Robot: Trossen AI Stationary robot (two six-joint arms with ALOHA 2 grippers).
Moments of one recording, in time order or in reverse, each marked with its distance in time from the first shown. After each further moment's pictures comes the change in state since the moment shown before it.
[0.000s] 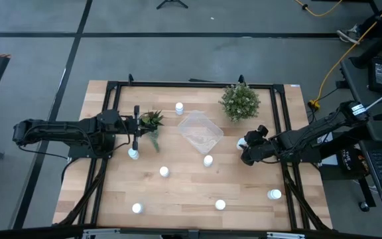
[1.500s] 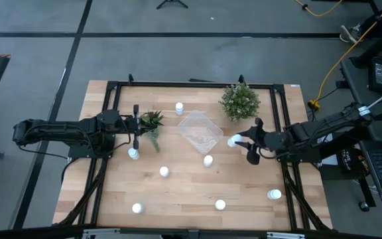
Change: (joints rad) left arm 0.000 0.000 0.000 0.000 -0.042 0.000; right arm -0.027 -0.222 0.151 0.118 -0.106 -0.391
